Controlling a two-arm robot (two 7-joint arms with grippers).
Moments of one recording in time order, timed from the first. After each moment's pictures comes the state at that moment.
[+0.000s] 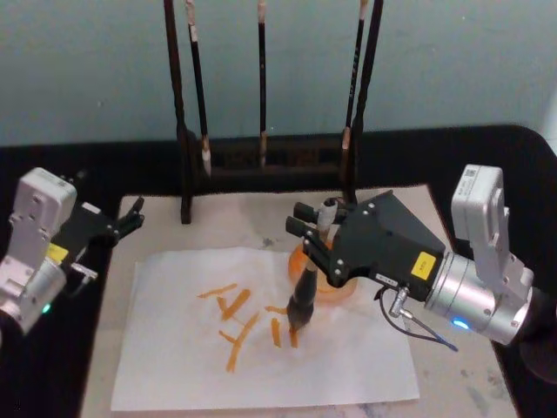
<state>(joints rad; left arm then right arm) -0.20 0.60 0.45 -1.41 -0.25 -0.12 0.03 0.15 0.53 -0.46 -1.69 0.40 -0.16 0.57</state>
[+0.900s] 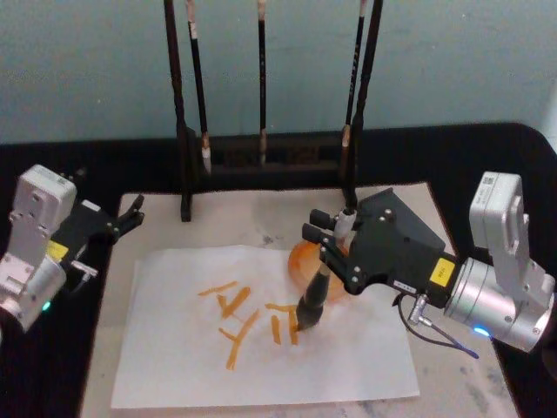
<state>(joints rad) -0.20 0.60 0.45 -1.41 -0.25 -0.12 0.03 0.10 0.57 -0.42 -1.74 0.39 -0.15 0.58</state>
